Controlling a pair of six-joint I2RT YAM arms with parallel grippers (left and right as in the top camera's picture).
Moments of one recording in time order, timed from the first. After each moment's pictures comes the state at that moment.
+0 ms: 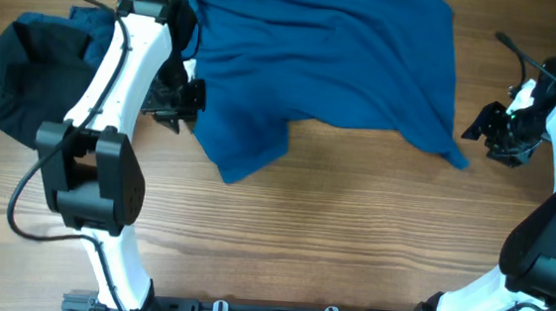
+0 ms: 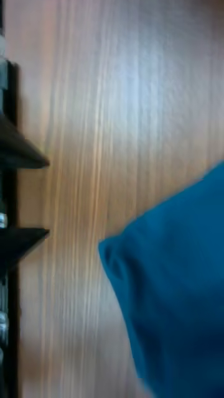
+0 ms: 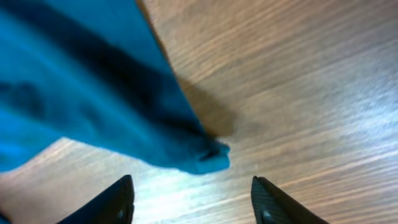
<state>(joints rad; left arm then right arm) -0.14 2.04 1.82 -1.58 0.10 -0.21 -0.37 1.85 1.44 -1.06 -0.16 0.17</state>
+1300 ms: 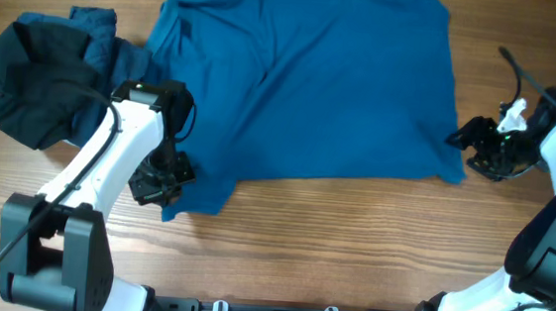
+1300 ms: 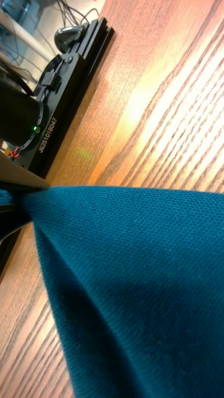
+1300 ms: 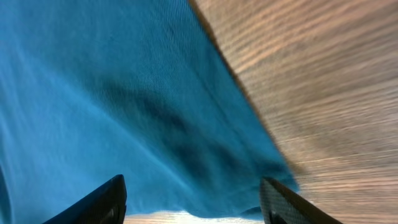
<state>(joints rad) -0.17 1.64 1.12 -1.40 -0.03 -0.66 -0.44 1.85 1.21 -0.83 -0.42 0.13</state>
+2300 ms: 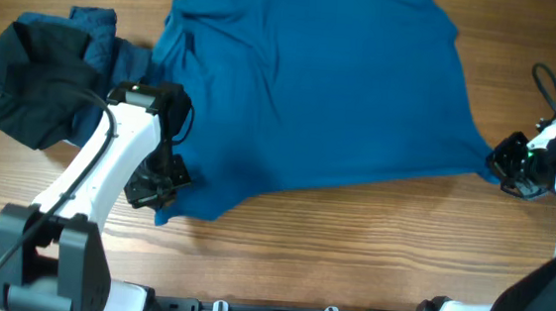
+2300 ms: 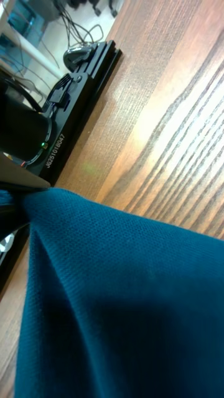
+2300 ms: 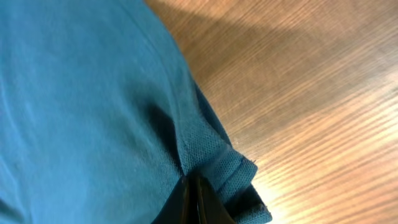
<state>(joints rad) -0.17 1.60 1.12 -1.45 -0.06 -0.66 -0.51 1.55 1.11 -0.88 -0.24 0.28</state>
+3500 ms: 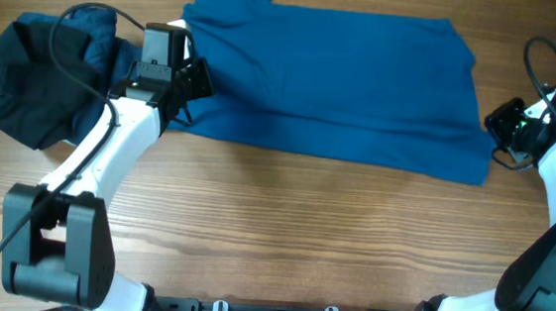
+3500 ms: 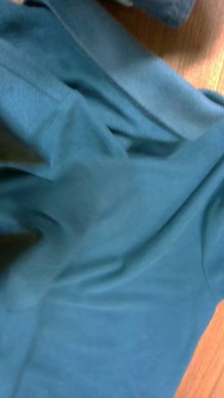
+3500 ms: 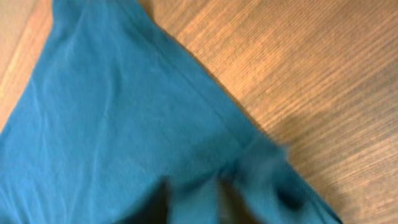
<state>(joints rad) -0.13 1.68 1.12 -0.31 0.05 -0.40 -0.43 1.69 1.11 -0.45 -0.28 0.44</state>
